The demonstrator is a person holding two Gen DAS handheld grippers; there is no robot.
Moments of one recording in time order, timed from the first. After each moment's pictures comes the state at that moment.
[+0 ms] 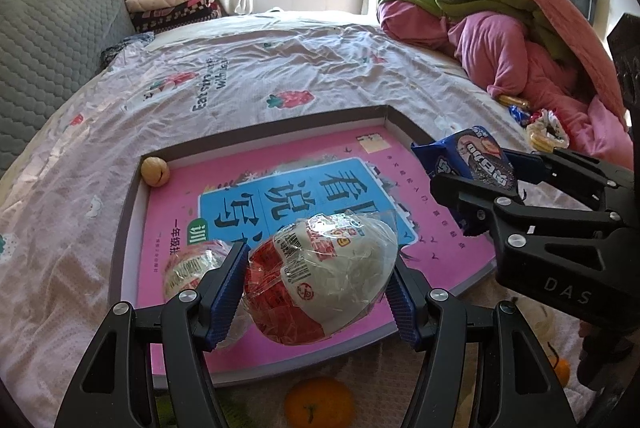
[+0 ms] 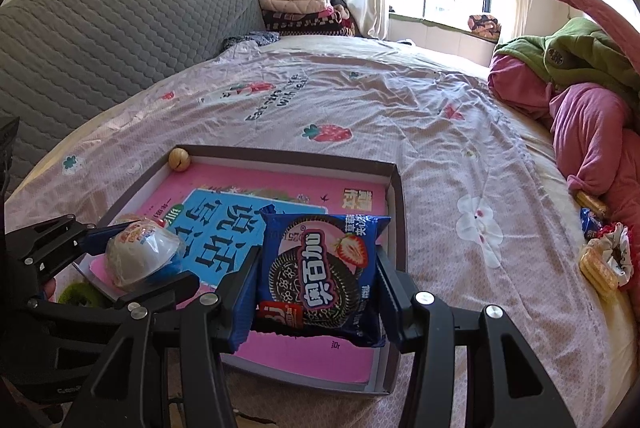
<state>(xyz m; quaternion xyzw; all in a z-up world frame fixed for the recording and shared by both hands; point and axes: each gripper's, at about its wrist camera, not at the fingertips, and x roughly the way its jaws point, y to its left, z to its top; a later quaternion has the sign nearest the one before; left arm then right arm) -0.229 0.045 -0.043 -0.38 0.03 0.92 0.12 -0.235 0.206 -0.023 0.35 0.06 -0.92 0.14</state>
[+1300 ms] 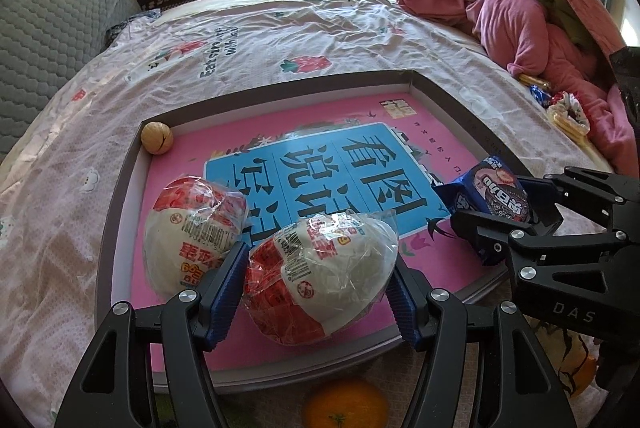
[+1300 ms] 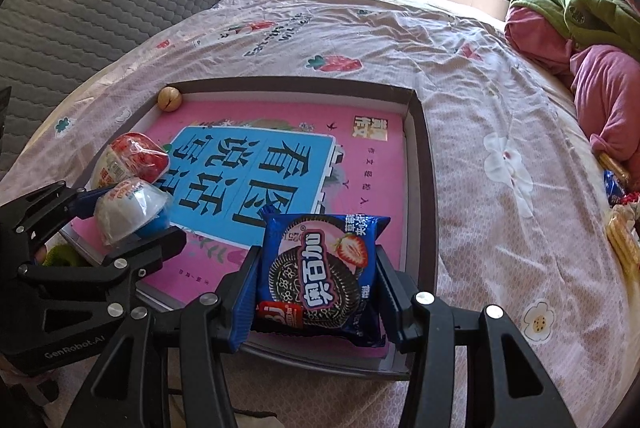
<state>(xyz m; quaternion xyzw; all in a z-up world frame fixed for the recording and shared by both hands) -0.244 0.037 -0.070 -0.42 0.04 0.90 0.10 -0.249 0.207 -0.065 0.45 0.06 -0.88 0.15</state>
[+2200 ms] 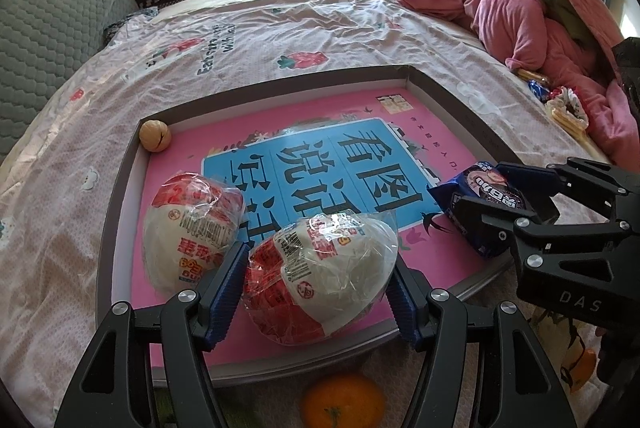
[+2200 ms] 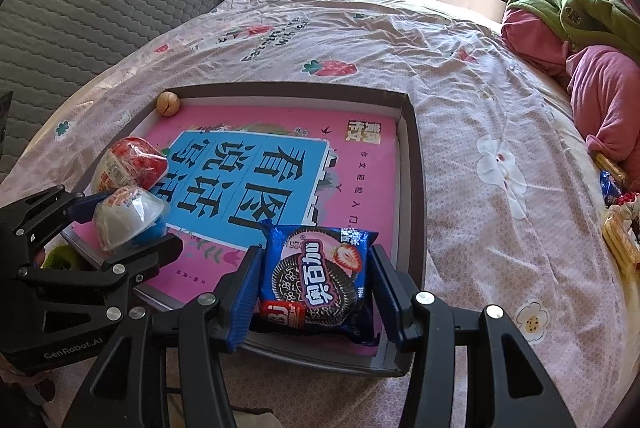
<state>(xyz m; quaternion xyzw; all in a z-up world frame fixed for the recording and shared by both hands) -0.240 0.039 -0.069 -0.43 0.04 0.90 0.10 -0.246 0.211 -0.058 0.44 0.06 -0.89 0.14</state>
